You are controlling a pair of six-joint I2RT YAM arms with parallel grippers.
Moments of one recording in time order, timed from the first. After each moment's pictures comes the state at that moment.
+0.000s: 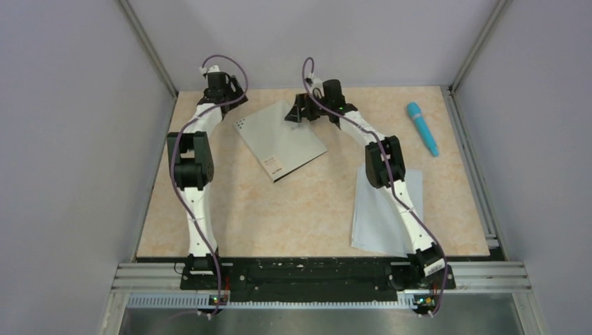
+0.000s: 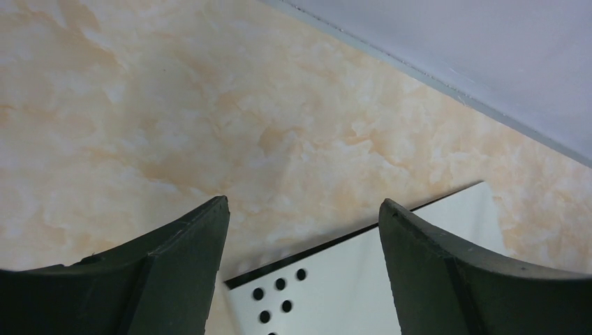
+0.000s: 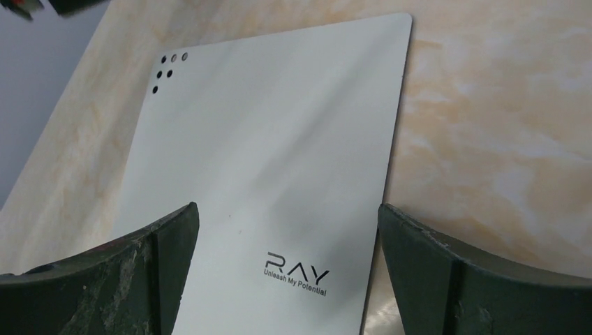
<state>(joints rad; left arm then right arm) -0.01 2.33 1.92 -0.15 -0.06 -0.48 0.40 2.80 2.49 -0.13 -0.64 0.35</state>
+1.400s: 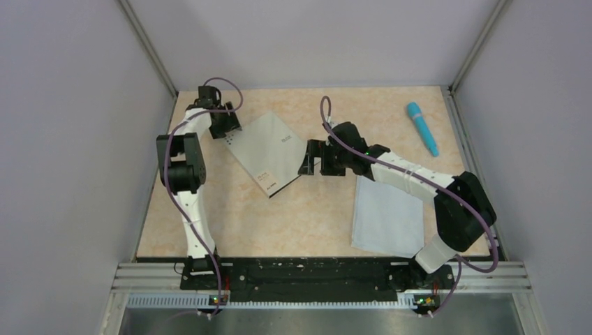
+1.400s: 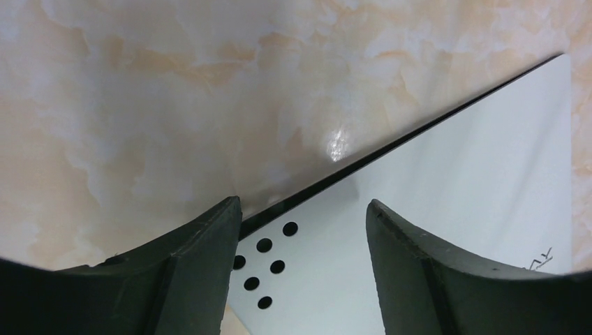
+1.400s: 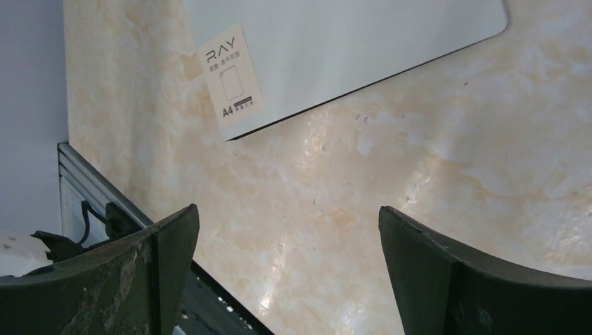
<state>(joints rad) 0.06 2.24 1.79 -0.51 0.14 -0.33 0.66 1.61 1.14 -0.26 -0.25 0.59</state>
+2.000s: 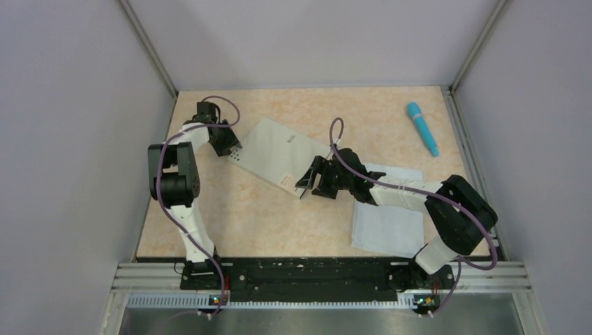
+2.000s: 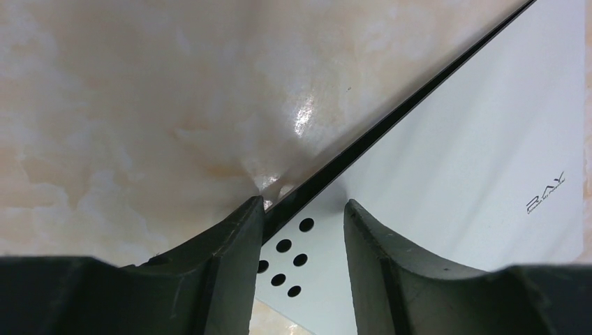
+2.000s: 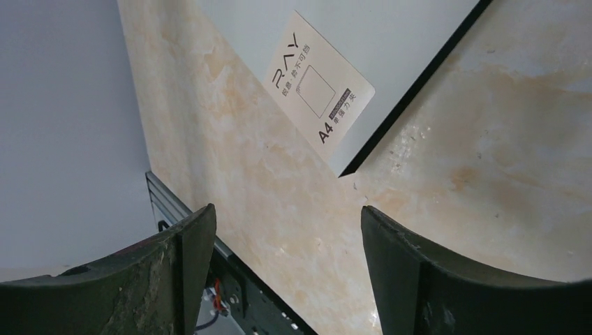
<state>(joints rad) 0.07 2.01 1.41 -0.44 0.18 -0.51 0.74 1.57 0.80 0.15 -0.24 0.99</state>
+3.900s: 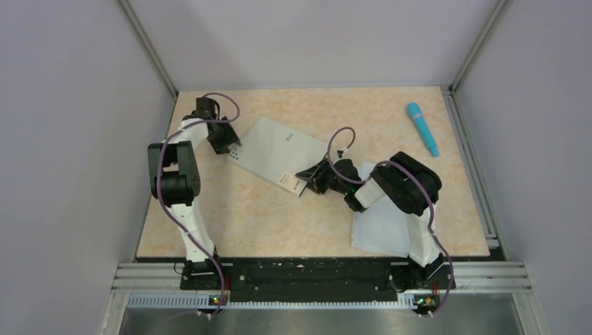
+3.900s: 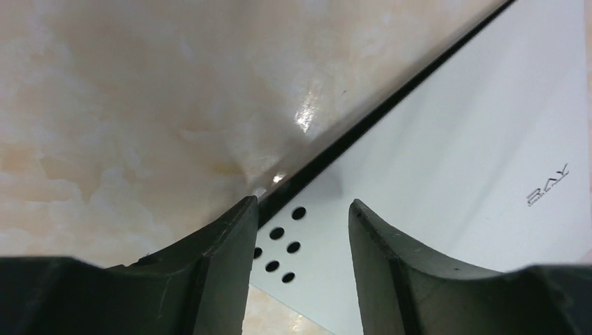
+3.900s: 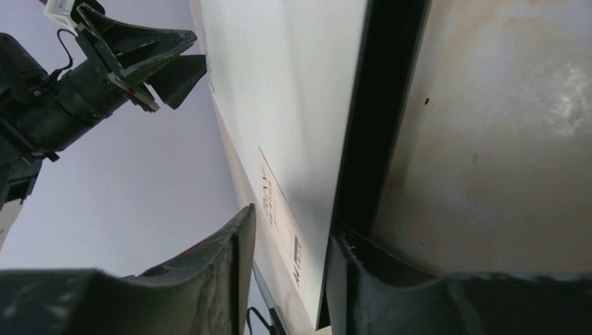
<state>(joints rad) 0.07 2.03 1.47 -0.52 0.18 -0.49 0.66 2.03 0.72 0.95 -0.21 1.41</state>
